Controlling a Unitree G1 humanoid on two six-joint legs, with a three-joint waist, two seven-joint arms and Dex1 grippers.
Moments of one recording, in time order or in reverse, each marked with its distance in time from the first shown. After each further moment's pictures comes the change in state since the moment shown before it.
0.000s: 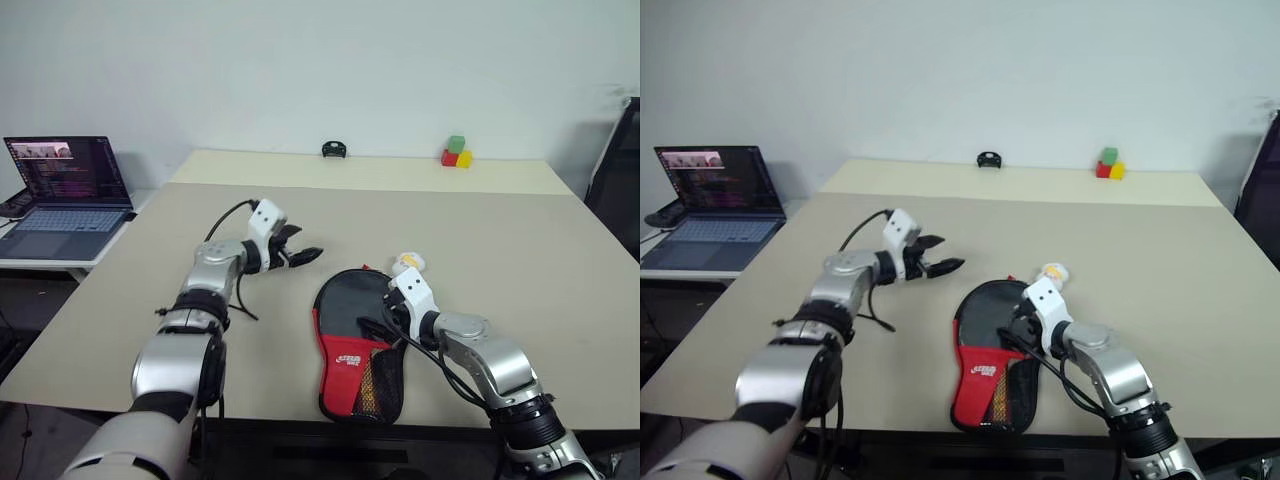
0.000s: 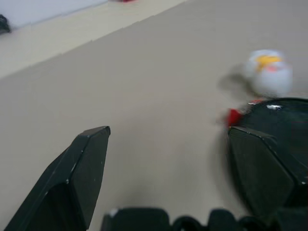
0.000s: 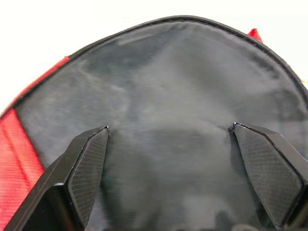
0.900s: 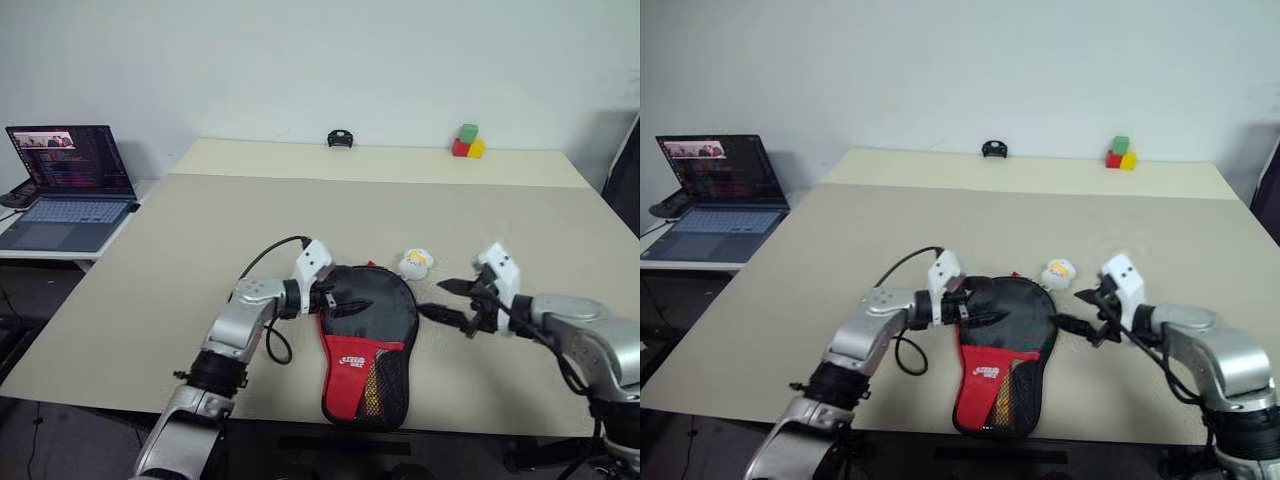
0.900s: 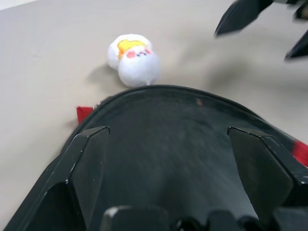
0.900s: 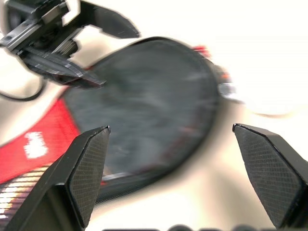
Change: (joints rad) left arm 0.281 -0.120 -0.292 -0.655 -0.084 0.315 0.111; right arm 0.027 -0.364 -0.353 -0.183 0.339 0.189 0.234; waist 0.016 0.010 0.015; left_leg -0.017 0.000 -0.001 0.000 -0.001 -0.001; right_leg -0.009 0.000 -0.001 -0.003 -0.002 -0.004
